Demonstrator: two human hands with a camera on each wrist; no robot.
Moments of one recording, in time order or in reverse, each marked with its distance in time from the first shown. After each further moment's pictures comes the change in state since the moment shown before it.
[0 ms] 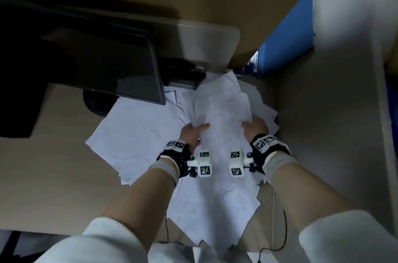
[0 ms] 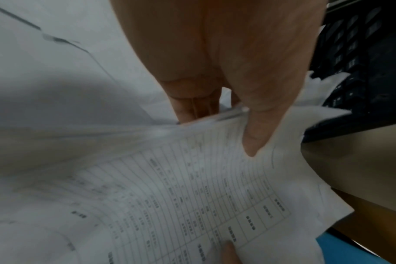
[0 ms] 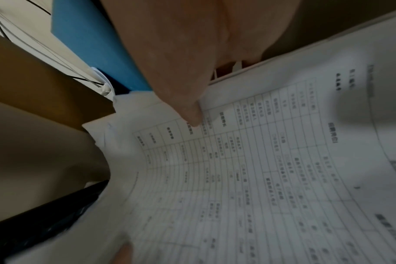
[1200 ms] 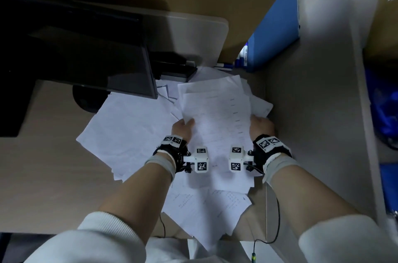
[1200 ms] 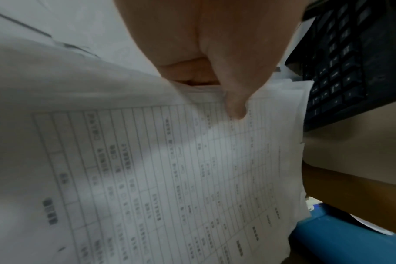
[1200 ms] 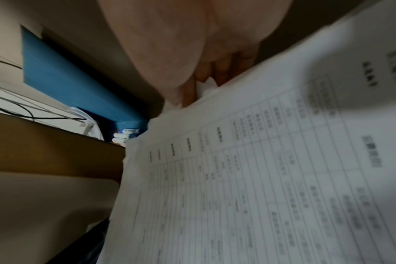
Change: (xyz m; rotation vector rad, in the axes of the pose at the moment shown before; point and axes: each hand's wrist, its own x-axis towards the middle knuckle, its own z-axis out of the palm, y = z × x) left_hand -0.005 -0.011 -0.006 0.454 0.169 0.171; right_hand -0.027 0.025 -0.026 0.236 0.162 0.136
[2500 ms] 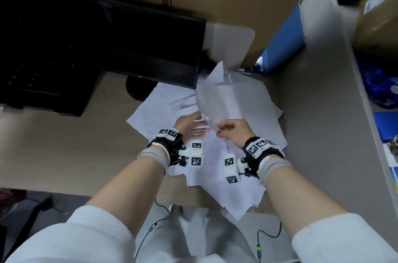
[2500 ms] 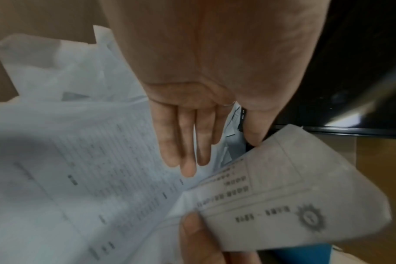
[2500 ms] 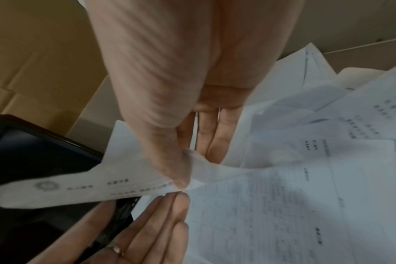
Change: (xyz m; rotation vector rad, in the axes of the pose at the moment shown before) left_hand -0.108 -0.032 -0.145 -0.375 -0.390 0.003; right_hand -0.206 -0.004 0.067 0.075 -0.460 -0.422
